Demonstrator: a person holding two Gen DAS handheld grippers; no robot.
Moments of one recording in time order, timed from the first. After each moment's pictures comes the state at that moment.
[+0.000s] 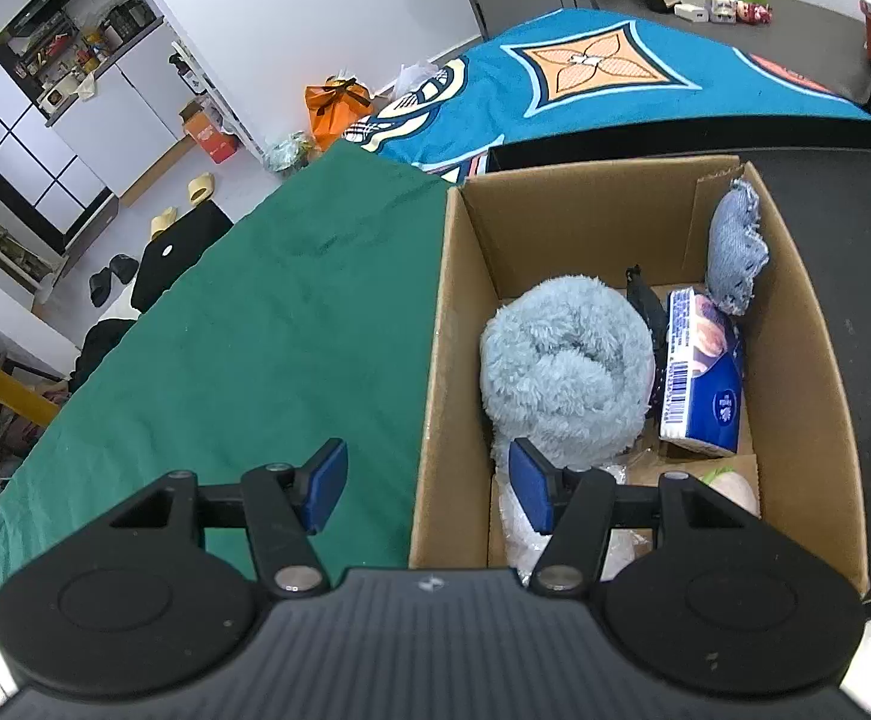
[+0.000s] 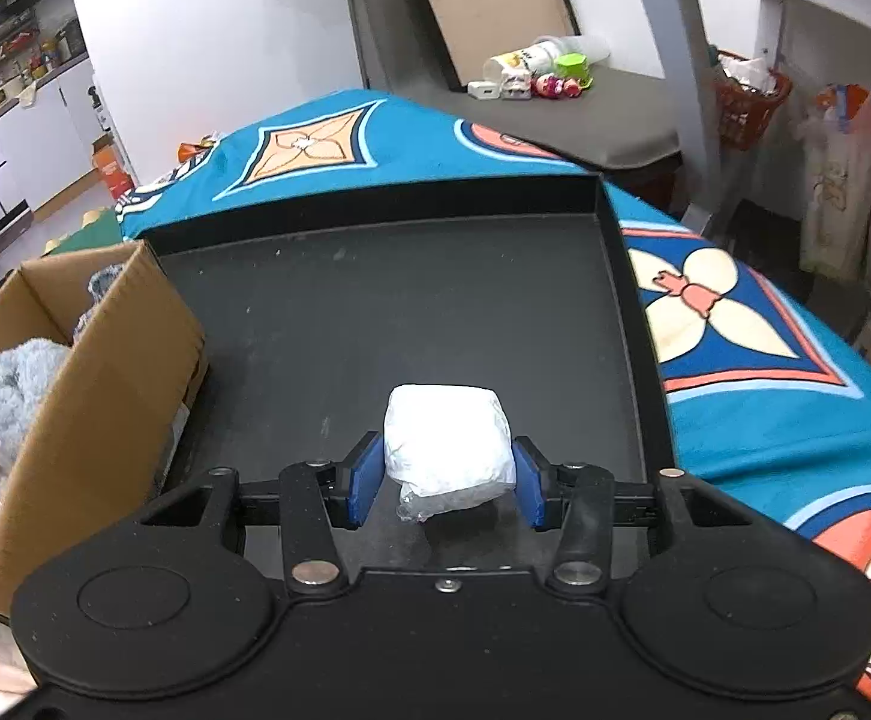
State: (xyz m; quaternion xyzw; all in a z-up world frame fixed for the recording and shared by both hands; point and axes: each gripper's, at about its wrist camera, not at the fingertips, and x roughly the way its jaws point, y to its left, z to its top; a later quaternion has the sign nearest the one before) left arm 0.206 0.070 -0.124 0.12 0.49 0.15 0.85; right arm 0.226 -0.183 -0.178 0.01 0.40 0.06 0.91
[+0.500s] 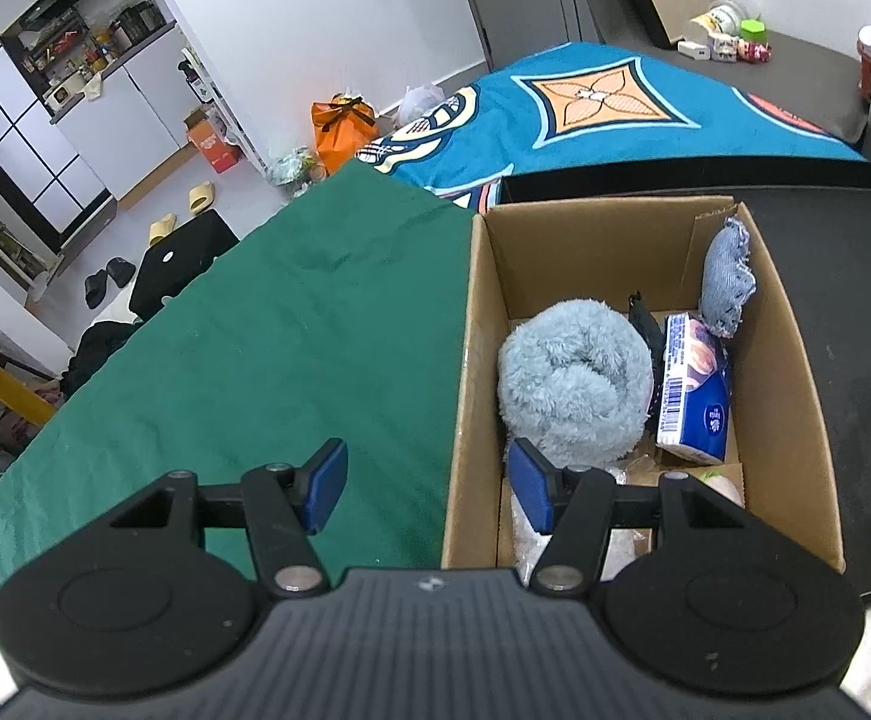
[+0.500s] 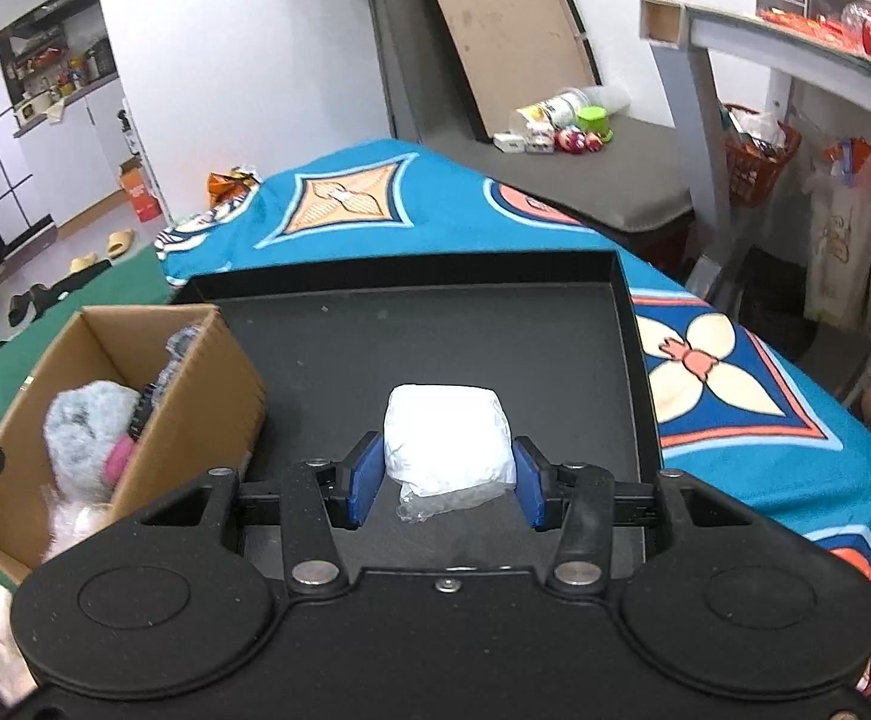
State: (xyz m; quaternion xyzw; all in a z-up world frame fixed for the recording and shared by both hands) left arm 0.191 0.080 -0.106 0.10 0.47 0.14 0.86; right arm 0.215 -0.175 -0.135 0.00 0.37 0.09 0.93
